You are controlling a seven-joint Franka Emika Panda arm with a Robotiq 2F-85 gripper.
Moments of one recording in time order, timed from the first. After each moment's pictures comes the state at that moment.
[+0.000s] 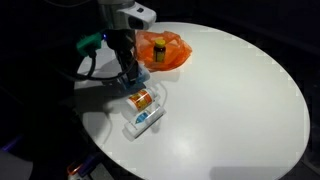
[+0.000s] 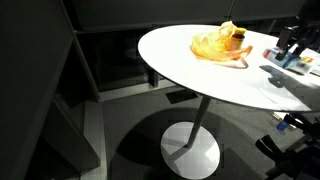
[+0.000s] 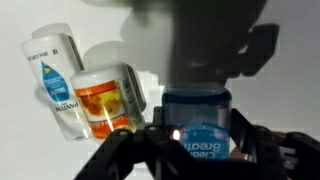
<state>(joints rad) -0.09 -0.17 -0.04 -2.66 -0.05 2.46 0.25</state>
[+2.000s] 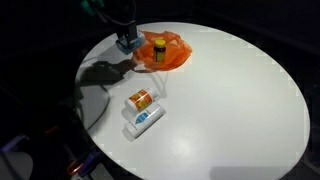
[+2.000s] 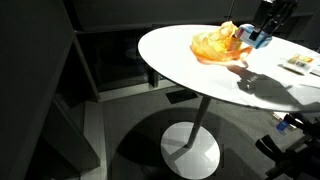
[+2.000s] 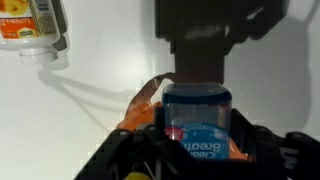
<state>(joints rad) 0.03 -0.16 0.03 -2.51 0.01 2.47 0.18</state>
